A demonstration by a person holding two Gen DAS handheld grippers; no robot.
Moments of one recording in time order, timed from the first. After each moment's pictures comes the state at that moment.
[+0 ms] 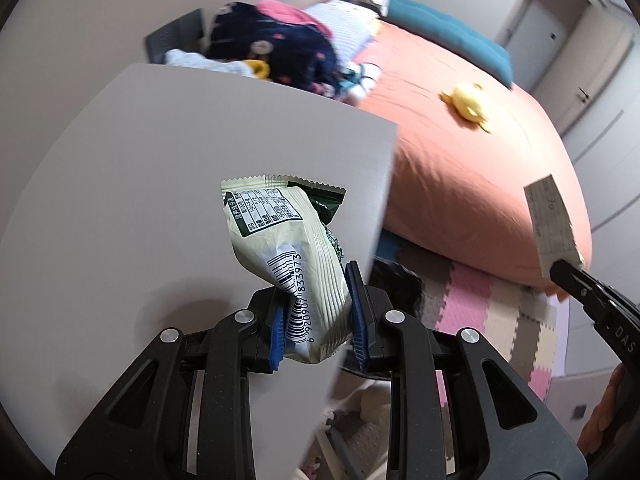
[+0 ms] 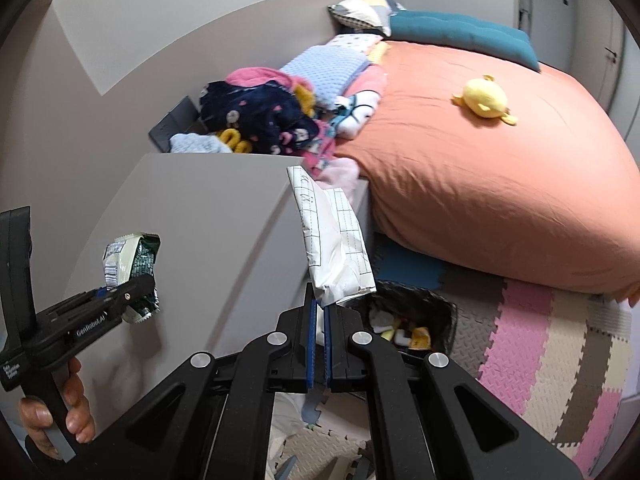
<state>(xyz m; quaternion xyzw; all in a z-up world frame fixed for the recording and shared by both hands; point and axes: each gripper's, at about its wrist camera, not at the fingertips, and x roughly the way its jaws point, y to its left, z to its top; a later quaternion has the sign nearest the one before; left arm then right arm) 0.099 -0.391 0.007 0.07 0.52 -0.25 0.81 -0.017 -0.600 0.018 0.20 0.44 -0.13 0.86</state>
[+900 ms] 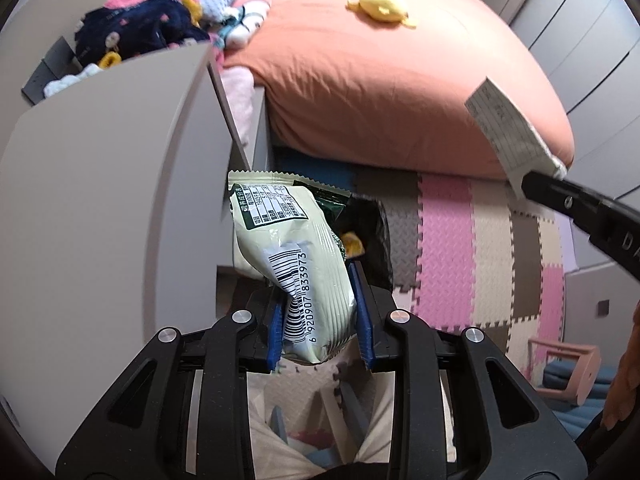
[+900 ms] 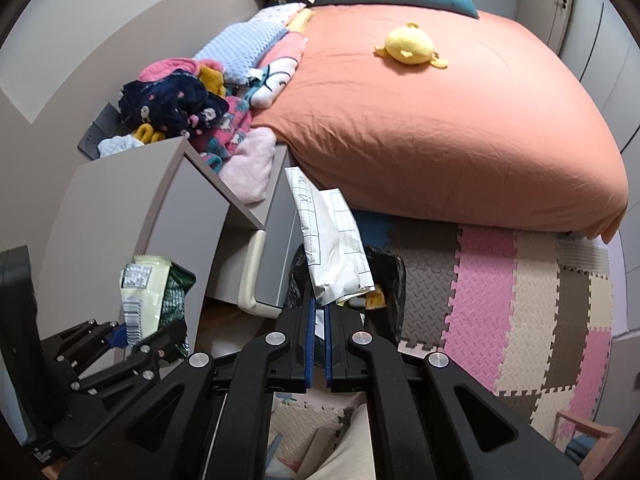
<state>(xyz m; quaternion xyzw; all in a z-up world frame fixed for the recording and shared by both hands) 0.014 -0.516 -0.047 0.21 0.56 -0.34 0.72 -0.074 -0.685 -0.023 0.25 0.49 -0.21 0.81</state>
